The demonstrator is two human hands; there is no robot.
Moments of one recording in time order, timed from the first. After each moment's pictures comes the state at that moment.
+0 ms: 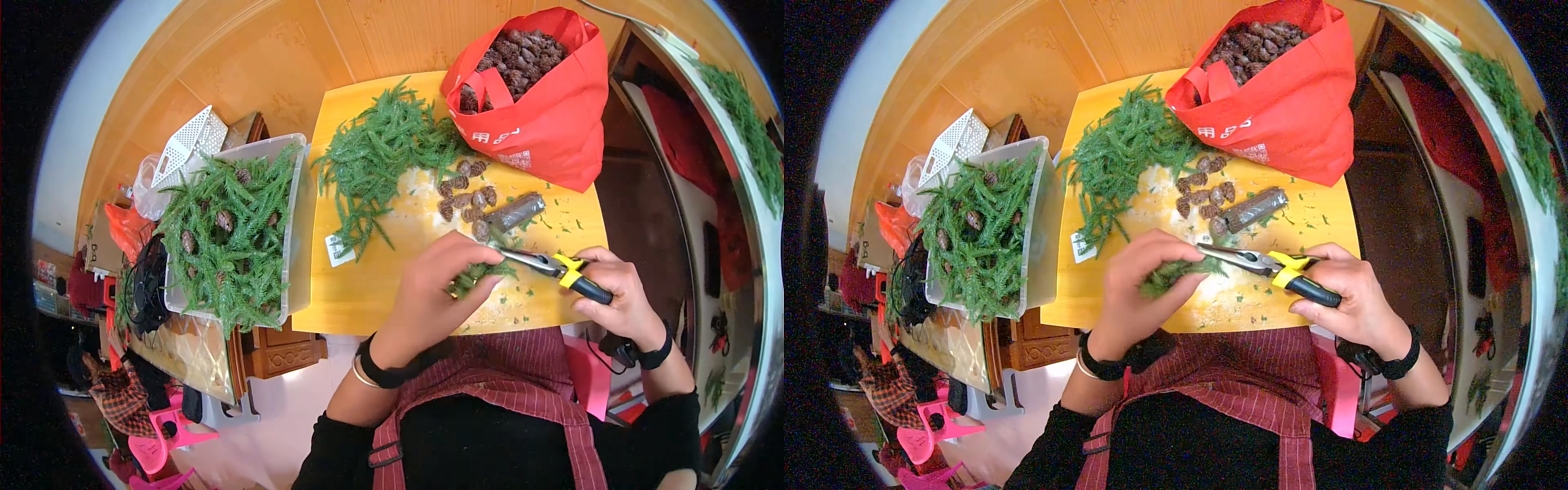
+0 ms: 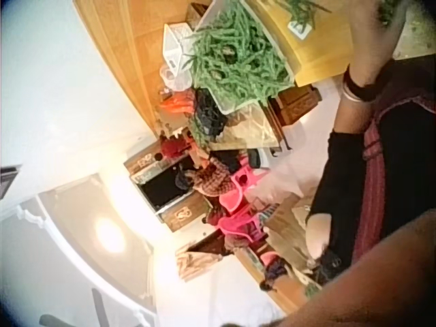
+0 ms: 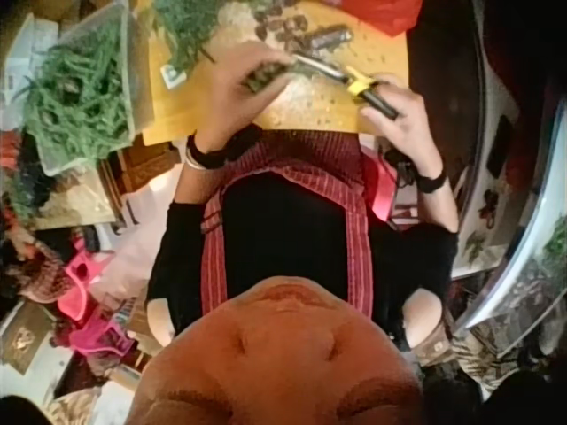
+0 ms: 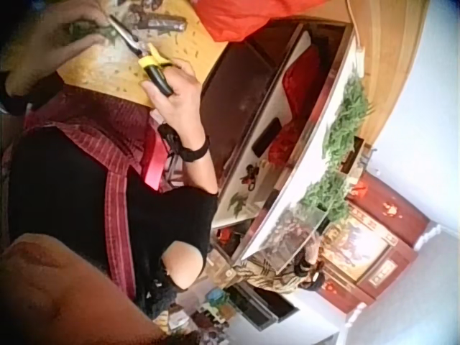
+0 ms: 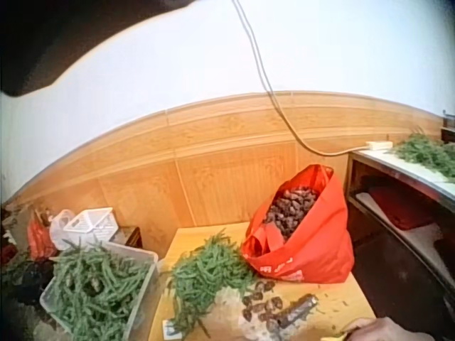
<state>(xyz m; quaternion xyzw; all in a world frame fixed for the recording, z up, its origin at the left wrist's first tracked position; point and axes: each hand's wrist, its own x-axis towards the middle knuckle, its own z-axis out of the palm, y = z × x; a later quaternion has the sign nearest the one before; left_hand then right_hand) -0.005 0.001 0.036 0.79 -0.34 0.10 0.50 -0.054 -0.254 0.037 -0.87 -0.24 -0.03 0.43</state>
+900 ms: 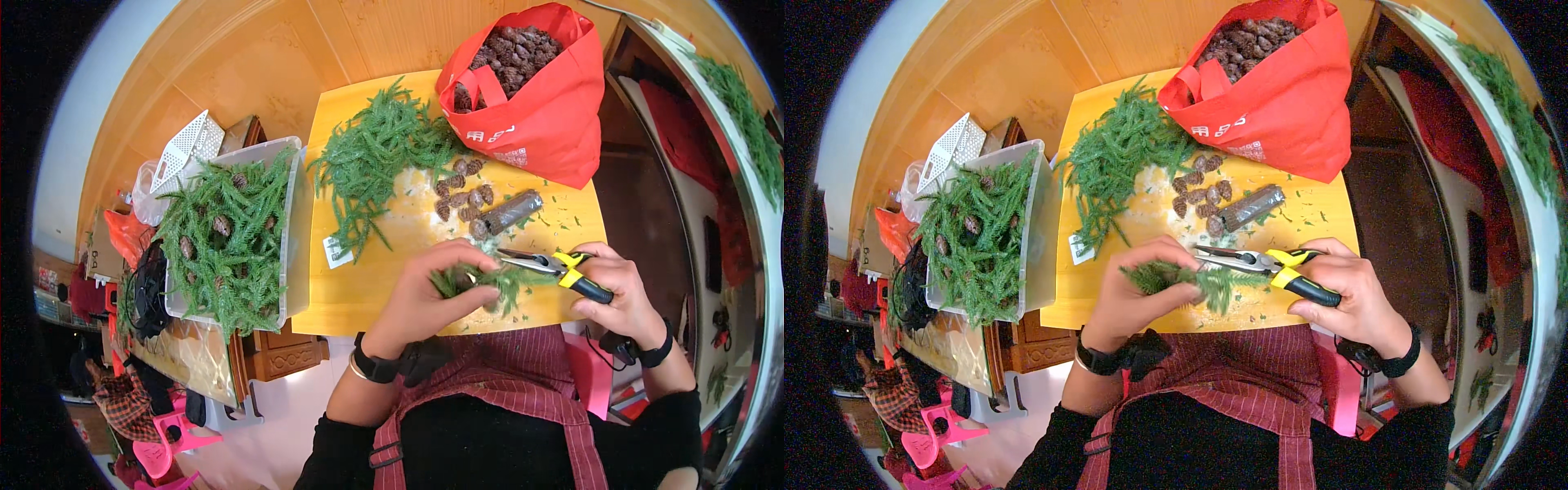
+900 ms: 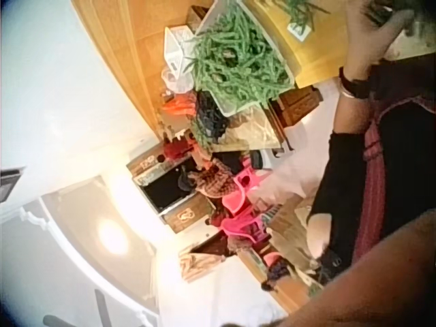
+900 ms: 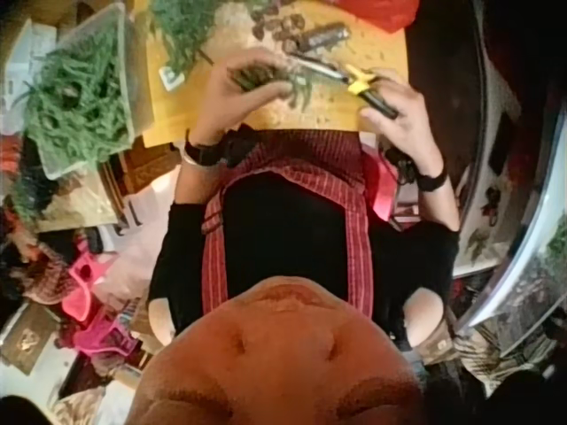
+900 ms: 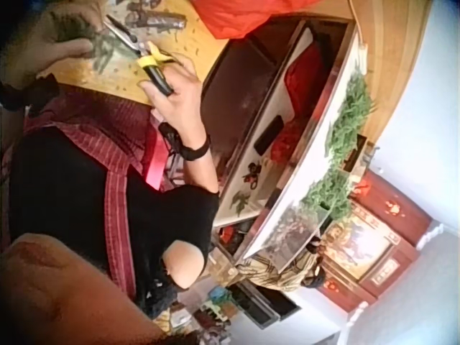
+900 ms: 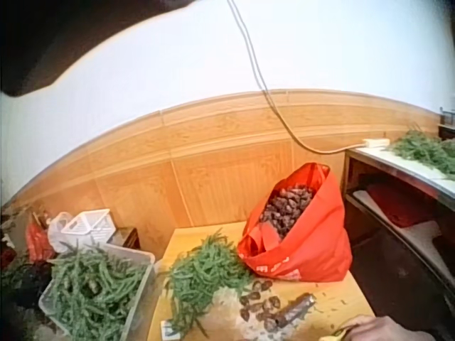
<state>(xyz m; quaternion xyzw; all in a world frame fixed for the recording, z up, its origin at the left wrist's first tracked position) -0.001 0.007 0.029 0.67 -0.26 -0.15 0.68 -0.054 -0.253 0.035 -0.87 -0.23 -0.04 0.44</state>
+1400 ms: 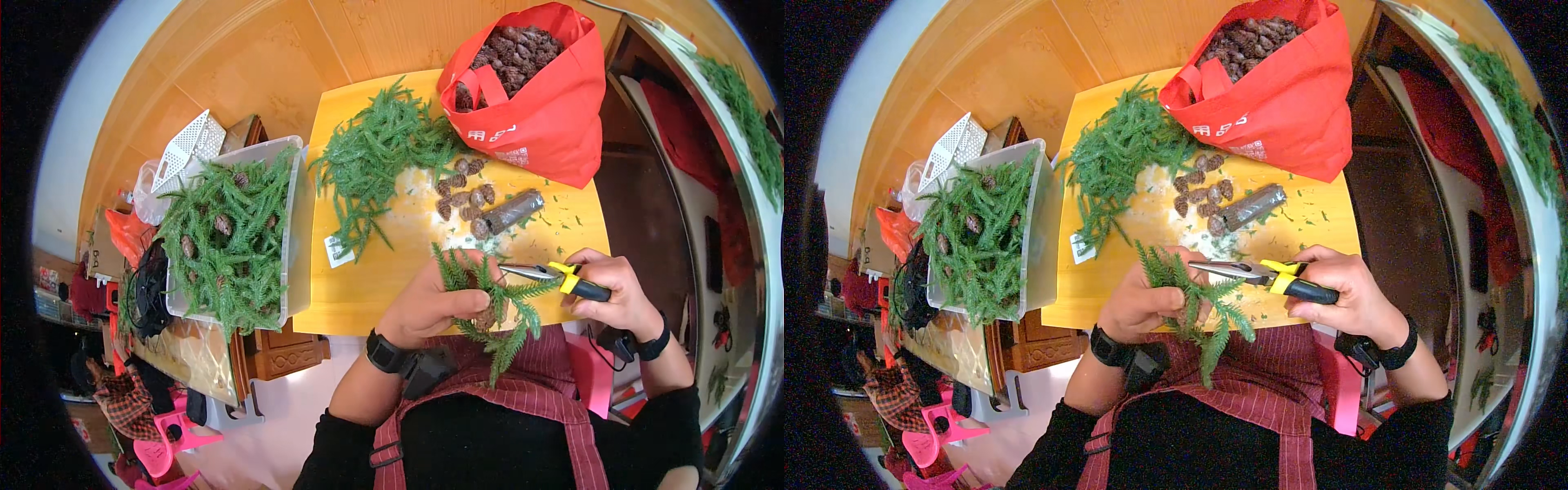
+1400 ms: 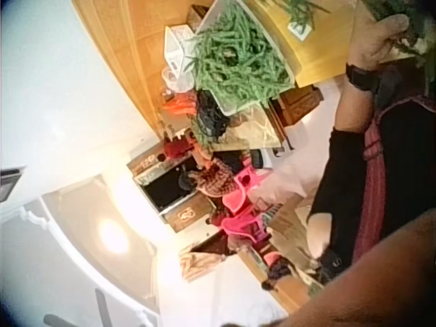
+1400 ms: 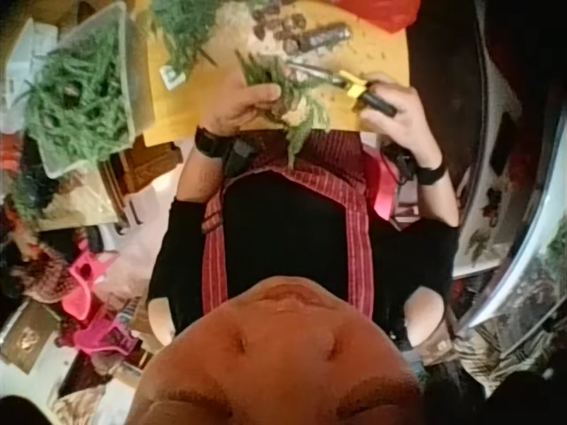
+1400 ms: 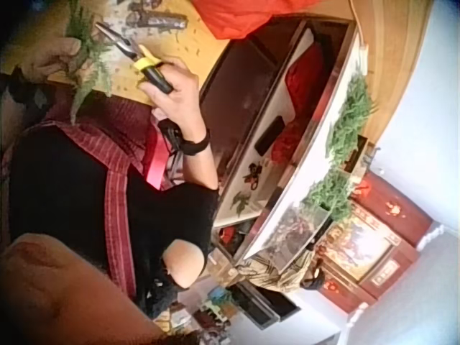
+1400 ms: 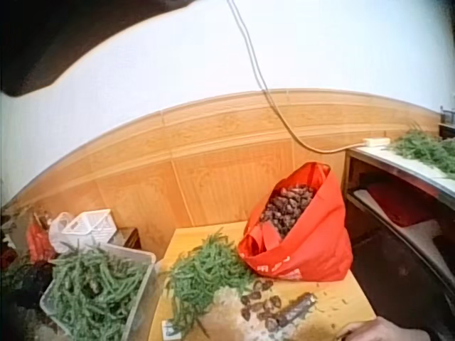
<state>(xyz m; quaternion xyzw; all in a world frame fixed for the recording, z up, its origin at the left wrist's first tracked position) -0.009 0.008 0.015 0.36 -0.11 -0.39 0.84 -0.049 -0.256 0.028 -0.82 -0.26 0.03 0.51</state>
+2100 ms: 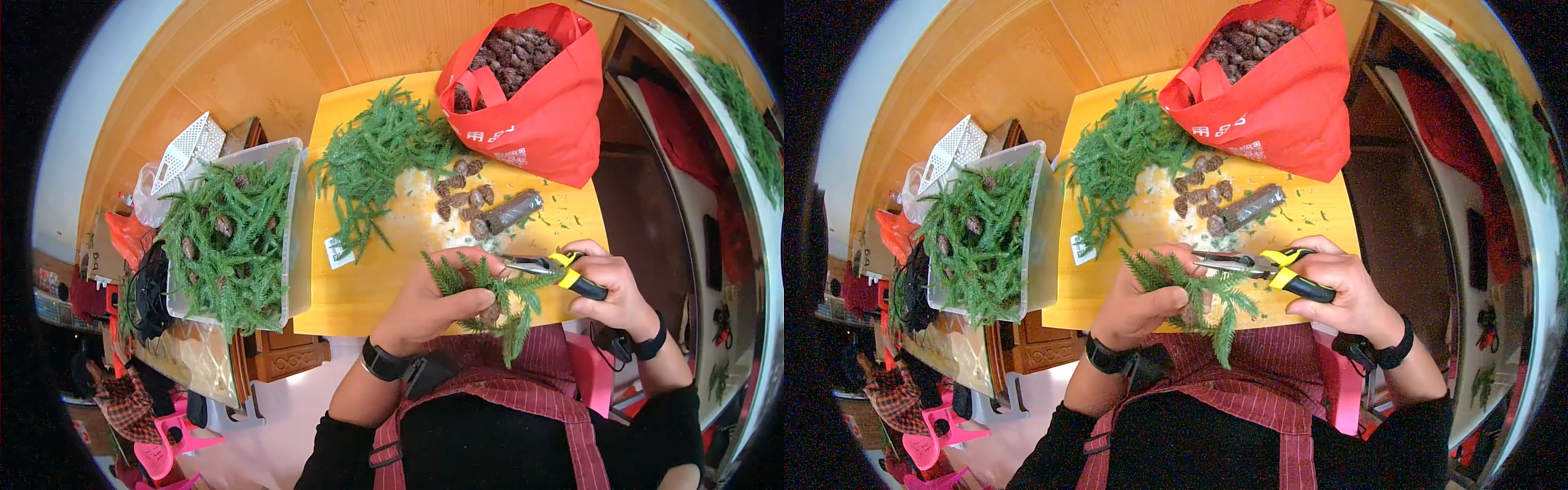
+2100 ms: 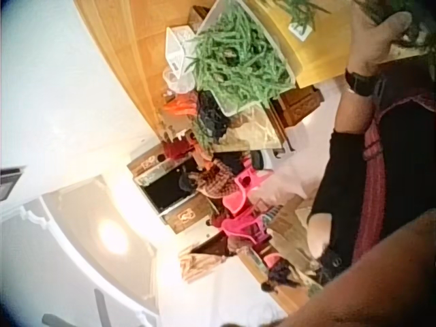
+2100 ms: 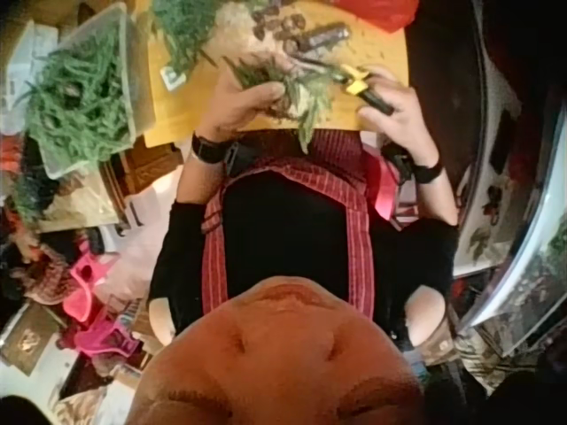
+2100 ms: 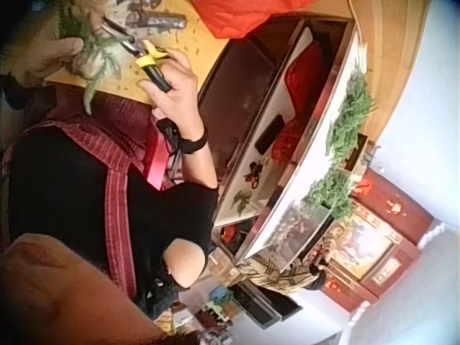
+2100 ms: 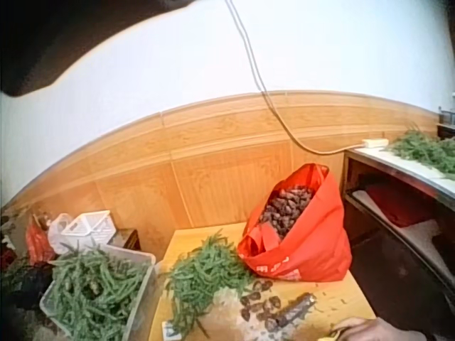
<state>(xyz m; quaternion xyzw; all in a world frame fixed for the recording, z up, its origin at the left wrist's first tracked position) -0.013 0.007 0.026 0.45 -0.11 -0.32 0.82 -0.049 -0.252 0.024 -0.83 -0.26 -0.01 0.49</state>
